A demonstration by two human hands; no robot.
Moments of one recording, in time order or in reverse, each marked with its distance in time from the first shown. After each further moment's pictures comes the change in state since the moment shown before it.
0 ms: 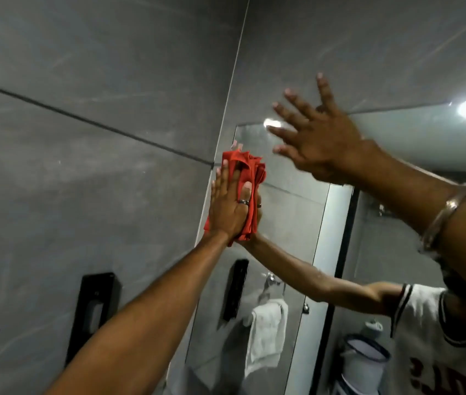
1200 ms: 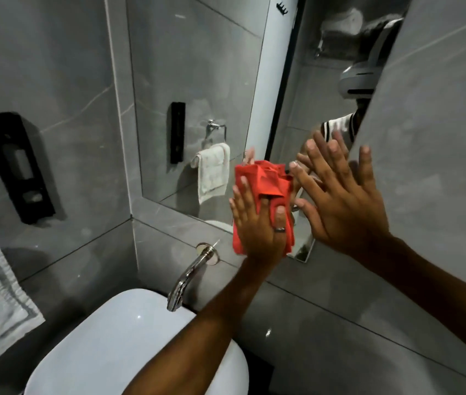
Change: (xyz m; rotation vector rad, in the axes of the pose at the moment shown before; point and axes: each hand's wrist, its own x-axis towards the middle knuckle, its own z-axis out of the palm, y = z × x) left_hand -0.420 0.153 0.055 -0.021 -0.065 -0.173; right_hand -0.402 -0.189 -0.045 0.180 -0.125 0.234
